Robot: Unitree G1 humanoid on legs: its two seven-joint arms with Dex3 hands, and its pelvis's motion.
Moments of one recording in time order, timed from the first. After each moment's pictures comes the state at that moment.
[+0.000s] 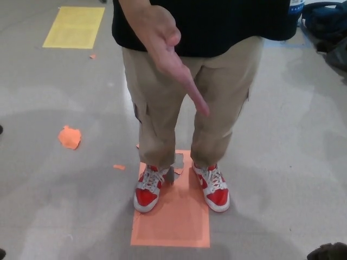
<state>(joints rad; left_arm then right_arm) -0.28 0.58 -0.10 1.25 0.19 -0.11 -0.09 -0.44 -0.37 0.27 1.32 -0.34 0.03 0.14</state>
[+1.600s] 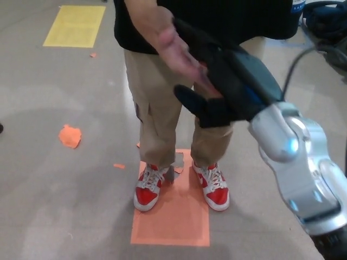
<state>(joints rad) -0.22 0.57 -0.10 1.27 0.22 -0.17 -0.10 -0.64 -0.22 0.41 -0.09 -0.63 0.32 0.18</state>
